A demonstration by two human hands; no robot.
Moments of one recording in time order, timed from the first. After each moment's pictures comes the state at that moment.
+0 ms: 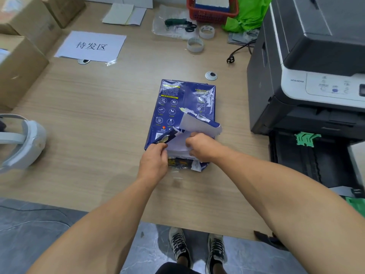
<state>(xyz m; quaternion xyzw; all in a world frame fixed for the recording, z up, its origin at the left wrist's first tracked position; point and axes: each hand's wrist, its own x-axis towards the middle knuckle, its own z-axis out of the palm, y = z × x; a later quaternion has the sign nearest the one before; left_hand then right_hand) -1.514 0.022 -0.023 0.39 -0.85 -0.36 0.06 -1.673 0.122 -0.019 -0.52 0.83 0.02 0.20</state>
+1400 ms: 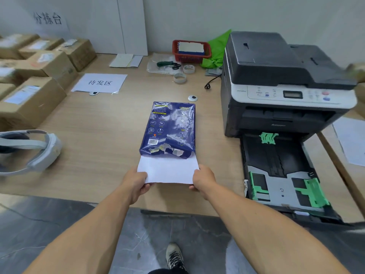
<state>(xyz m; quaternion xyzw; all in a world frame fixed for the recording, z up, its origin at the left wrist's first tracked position) -1.429 0.081 0.035 0.54 -0.53 -0.66 0.02 -1.550 0.239 0.011 0.08 0.78 -0.51 0.36</state>
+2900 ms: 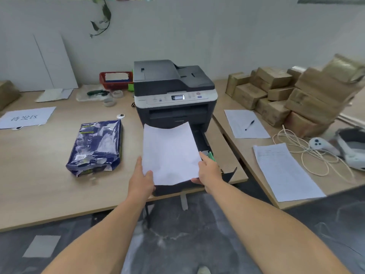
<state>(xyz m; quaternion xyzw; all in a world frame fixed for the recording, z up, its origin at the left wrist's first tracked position) -1.465 0.376 0.080 0.32 -0.76 -0.56 0.09 -1.536 0.556 0.111 0.13 0.75 -0.63 0.16</state>
